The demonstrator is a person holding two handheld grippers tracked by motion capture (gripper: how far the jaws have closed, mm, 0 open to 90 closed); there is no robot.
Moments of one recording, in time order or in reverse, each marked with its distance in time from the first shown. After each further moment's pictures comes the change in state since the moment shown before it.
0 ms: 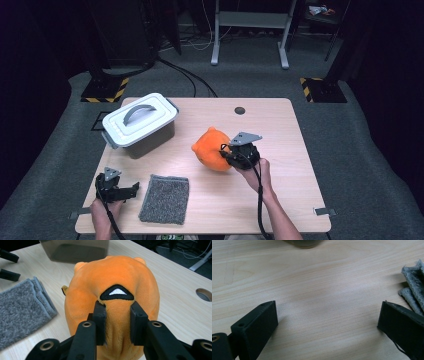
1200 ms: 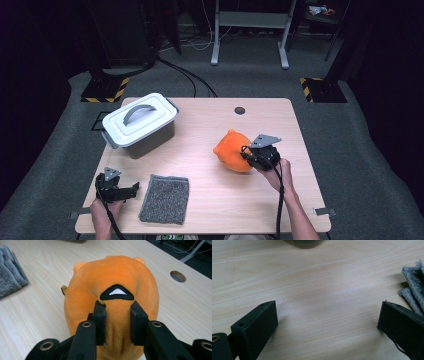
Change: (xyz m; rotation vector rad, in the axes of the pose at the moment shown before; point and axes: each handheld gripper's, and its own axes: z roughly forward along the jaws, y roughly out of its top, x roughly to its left) left arm 0.000 0.000 0.000 0.000 0.001 -0.002; right arm -0.045 -0.038 -0.019 0.071 -0.053 -0.066
